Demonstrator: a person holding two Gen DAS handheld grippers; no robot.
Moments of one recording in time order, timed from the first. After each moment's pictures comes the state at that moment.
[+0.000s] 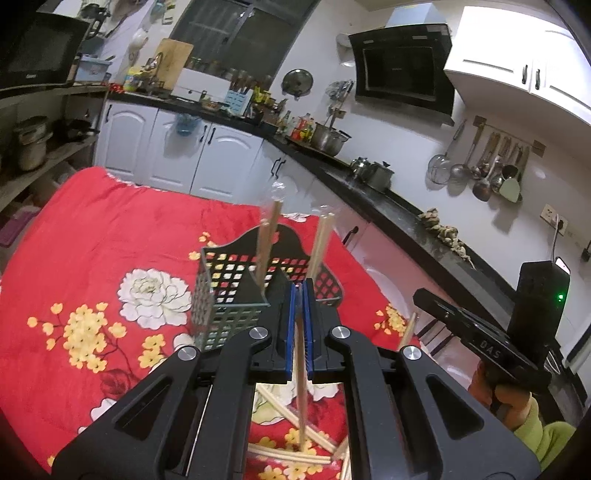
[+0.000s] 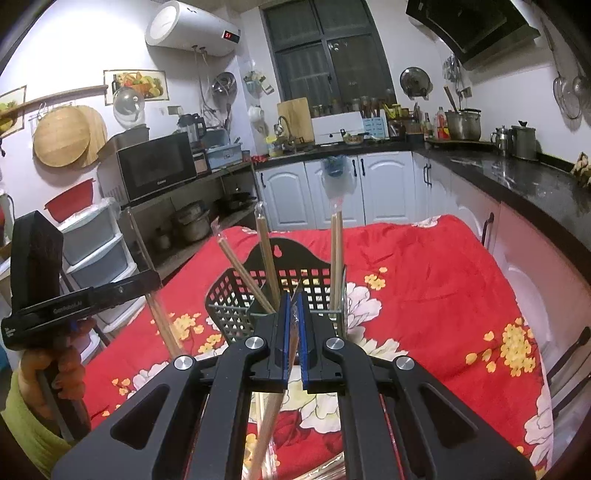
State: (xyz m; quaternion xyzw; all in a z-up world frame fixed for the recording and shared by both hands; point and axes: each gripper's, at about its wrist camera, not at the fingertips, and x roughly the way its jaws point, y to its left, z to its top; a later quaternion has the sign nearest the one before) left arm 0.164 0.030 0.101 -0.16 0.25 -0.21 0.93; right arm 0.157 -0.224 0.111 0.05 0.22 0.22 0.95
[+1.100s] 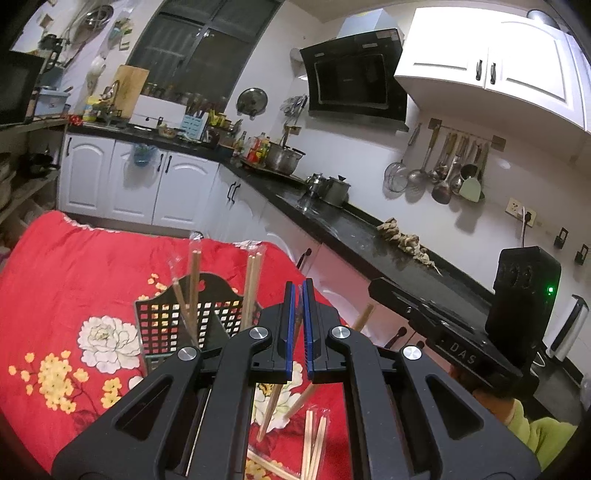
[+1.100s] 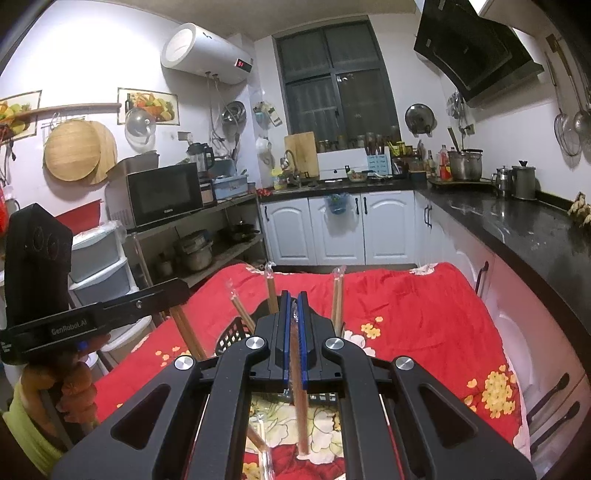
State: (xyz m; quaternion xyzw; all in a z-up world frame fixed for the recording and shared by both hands) left arm 0.163 -0.015 0.149 -0.14 0.19 -0.28 0.93; right arm 0.148 -0.226 0.158 0.04 0.16 0.23 0.96
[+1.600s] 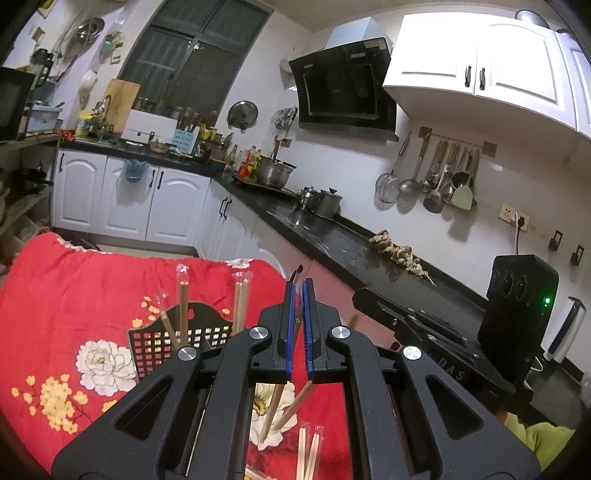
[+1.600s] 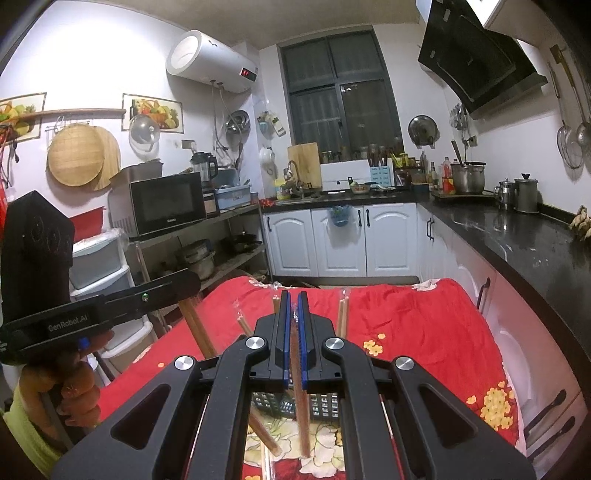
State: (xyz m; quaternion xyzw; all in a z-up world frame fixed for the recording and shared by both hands) left arm 0.166 -0.021 0.172 -0.14 0.17 -0.29 0.93; right arm 0.149 -0.219 0.177 0.03 0.14 0.23 0.96
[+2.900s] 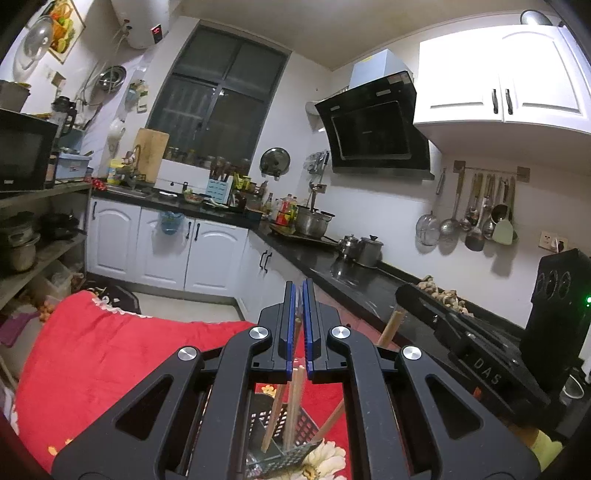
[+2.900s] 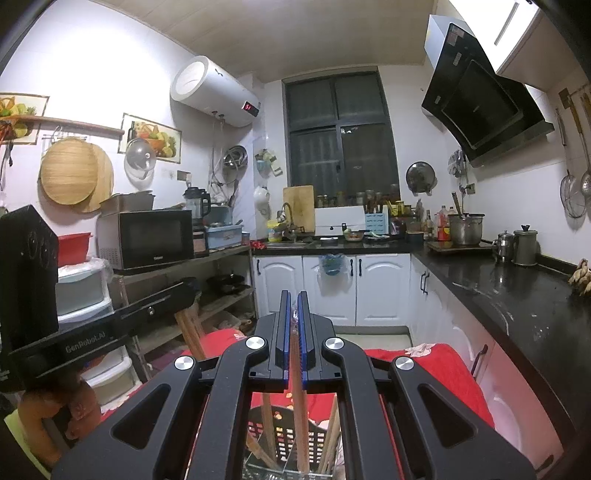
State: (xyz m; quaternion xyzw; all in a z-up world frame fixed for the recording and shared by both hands) left arm 0.212 -0.001 0.219 -0.12 0.09 -0.20 0.97; right arm 0.205 -0.198 0.228 0.02 0.05 0.20 0.98
